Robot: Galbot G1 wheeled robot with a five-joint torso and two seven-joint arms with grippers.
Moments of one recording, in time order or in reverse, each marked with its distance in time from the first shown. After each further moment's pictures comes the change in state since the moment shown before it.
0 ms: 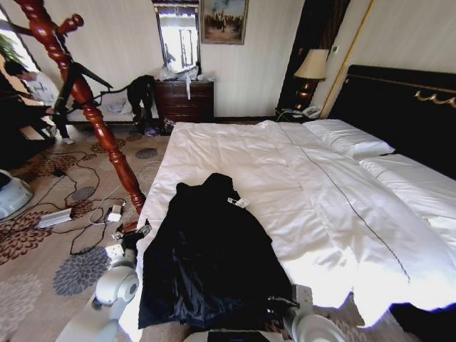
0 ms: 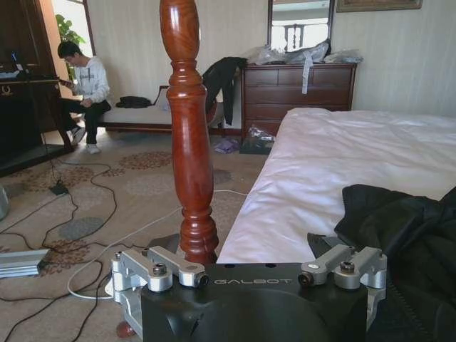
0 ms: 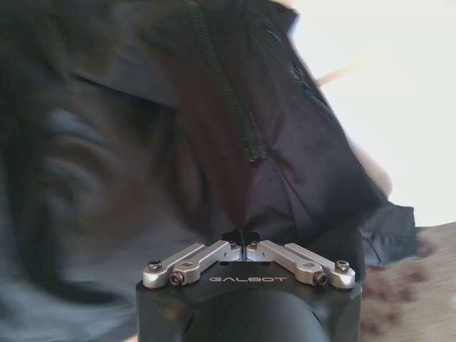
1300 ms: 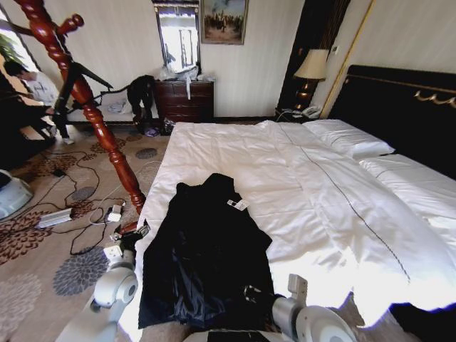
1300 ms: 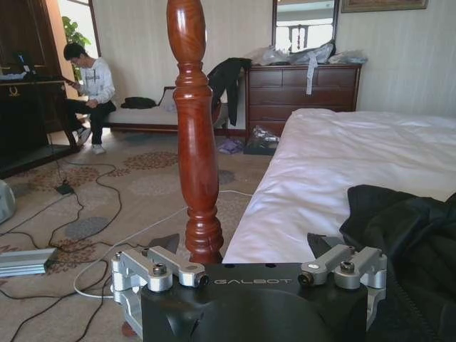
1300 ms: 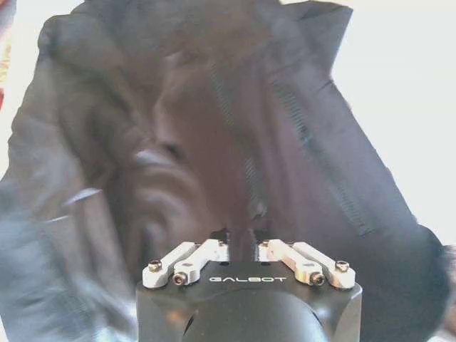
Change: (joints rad) left arm 0.021 -0.011 -0.018 -0.014 0.009 0.000 -0.002; right arm 0.059 0.059 0.009 0.010 0.109 0.055 -0.052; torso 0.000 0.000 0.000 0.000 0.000
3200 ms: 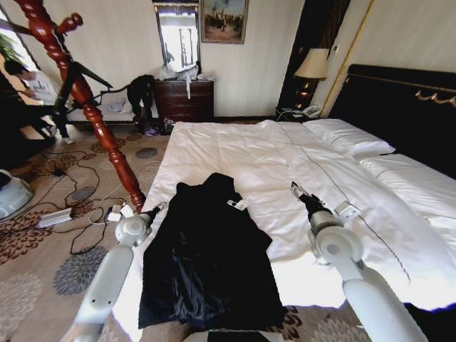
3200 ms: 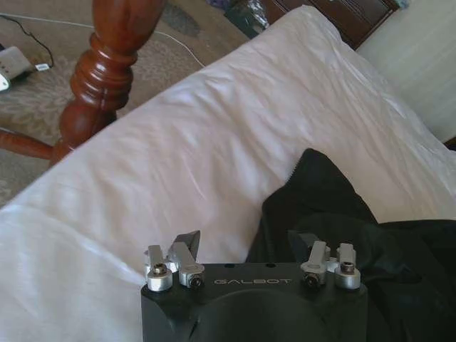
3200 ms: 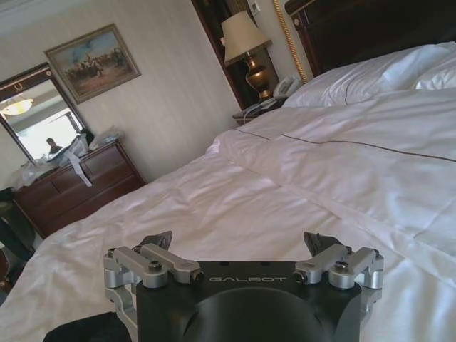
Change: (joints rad) left arm -0.601 -0.088 0.120 0.501 -0.747 0.210 -0.045; right arm 0.448 0.041 0.362 -0.316 -0.288 0.175 -0.229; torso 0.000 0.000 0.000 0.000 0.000
